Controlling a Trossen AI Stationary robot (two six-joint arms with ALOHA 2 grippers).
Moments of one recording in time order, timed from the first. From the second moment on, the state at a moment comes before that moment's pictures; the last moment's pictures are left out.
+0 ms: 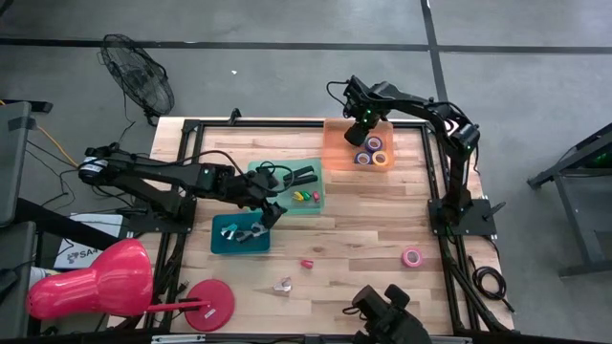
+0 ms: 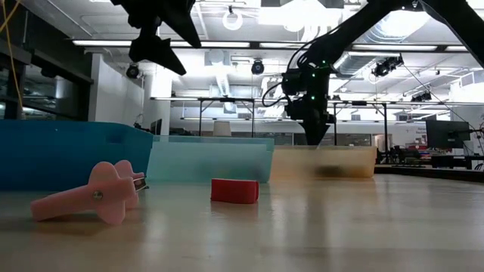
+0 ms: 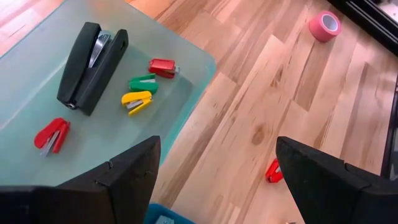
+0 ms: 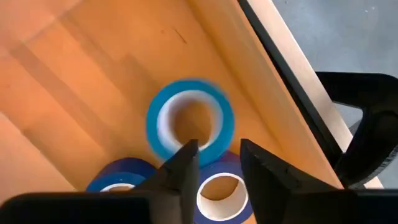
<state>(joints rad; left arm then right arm) -0.10 1.28 1.06 -0.57 -0.19 -0.69 -0.81 1.98 1.56 -0.95 0.05 -0.14</state>
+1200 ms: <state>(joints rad) -0.11 1.27 1.06 -0.50 -0.08 -0.63 -0.76 1.65 1.56 -1.20 0.01 -0.02</state>
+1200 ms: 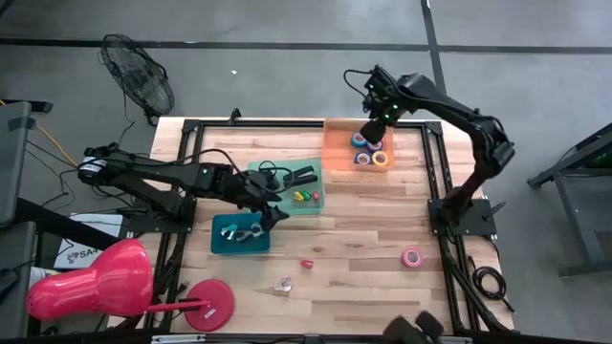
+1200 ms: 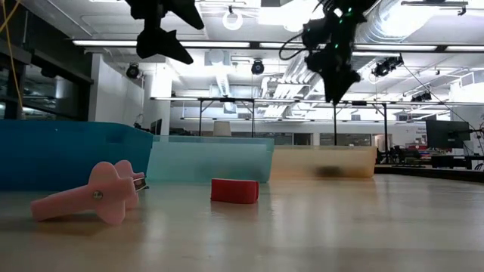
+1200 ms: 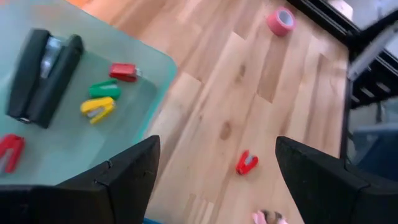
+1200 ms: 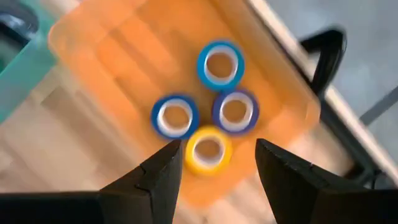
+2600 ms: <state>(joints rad) -0.22 1.27 1.06 -0.67 0.02 -0.44 0.28 1.67 1.56 -1.29 0.08 1.28</state>
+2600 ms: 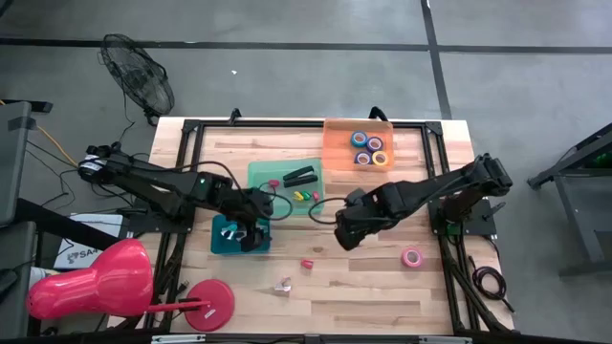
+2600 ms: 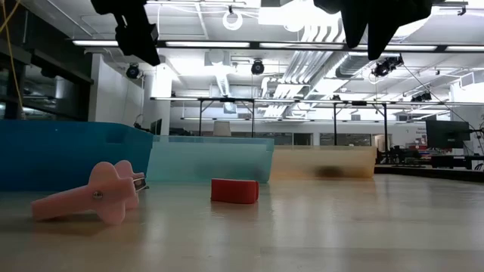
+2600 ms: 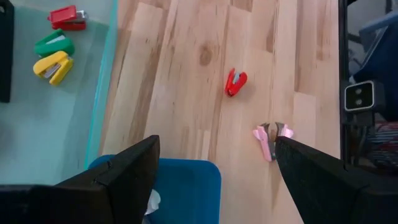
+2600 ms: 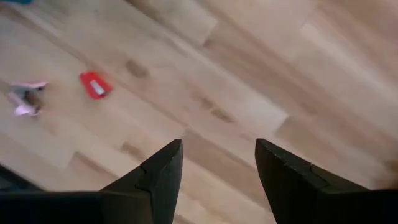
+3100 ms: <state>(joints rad) -0.28 1.27 1.06 -0.68 -0.06 -0.49 0.36 1.79 1.55 -1.13 0.04 1.36</state>
